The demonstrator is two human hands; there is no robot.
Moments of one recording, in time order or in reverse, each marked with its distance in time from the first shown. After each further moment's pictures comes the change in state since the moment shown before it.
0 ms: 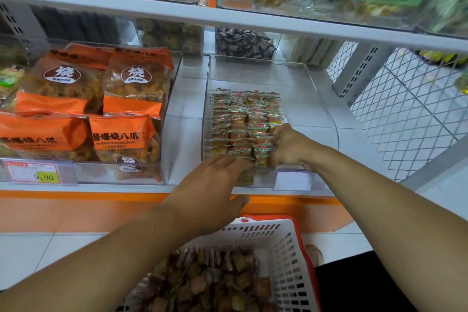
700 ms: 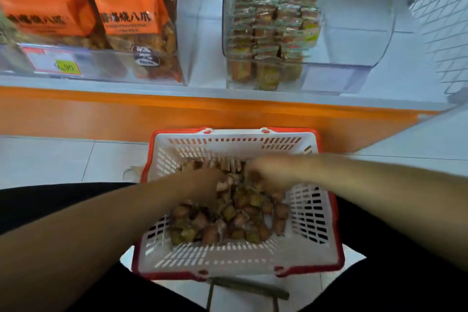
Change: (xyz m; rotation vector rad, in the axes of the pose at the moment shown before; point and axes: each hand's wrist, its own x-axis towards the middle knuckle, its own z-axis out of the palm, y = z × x) left_hand -0.095 -0.059 0.150 0.029 -0.862 -0.323; right_hand -0.088 0.070 0.171 -0.770 -0.673 -0.404
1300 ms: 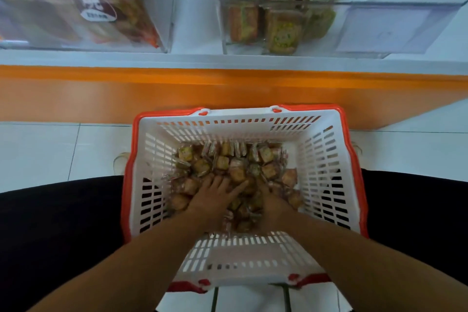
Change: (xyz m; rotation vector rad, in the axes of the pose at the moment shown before) left_hand 0.102 -0.025 0.146 0.323 0.136 0.100; right_hand 0.107 0.016 0.213 1.074 0.060 0.273
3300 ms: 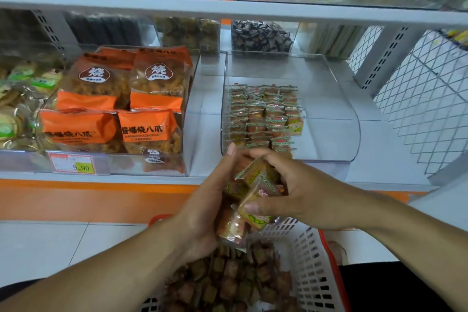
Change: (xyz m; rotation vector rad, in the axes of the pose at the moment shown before) left_hand -0.151 0.003 -0.313 -2.068 0.223 0.357; right_hand -0.245 -0.264 -0.178 -0.111 0.138 -0.767
